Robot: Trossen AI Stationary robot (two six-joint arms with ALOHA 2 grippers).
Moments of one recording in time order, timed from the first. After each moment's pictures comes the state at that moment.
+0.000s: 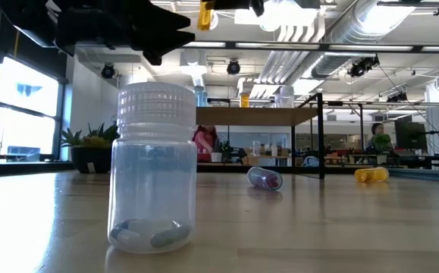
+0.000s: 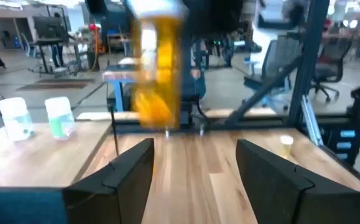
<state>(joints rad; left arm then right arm) 0.23 1.20 0.47 0.72 0.14 0.04 0.03 1.55 1.37 -0.15 0.28 0.02</state>
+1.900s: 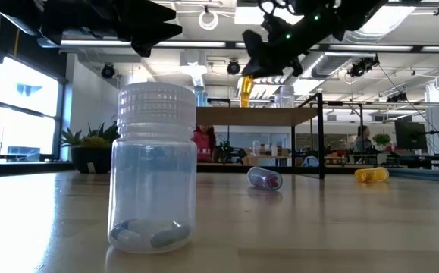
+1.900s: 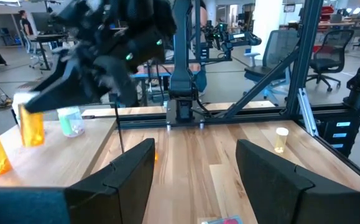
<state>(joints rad) 0.24 1.04 0.47 0.52 0.15 0.06 -0.25 1.45 0.93 0.23 0.51 0.15</state>
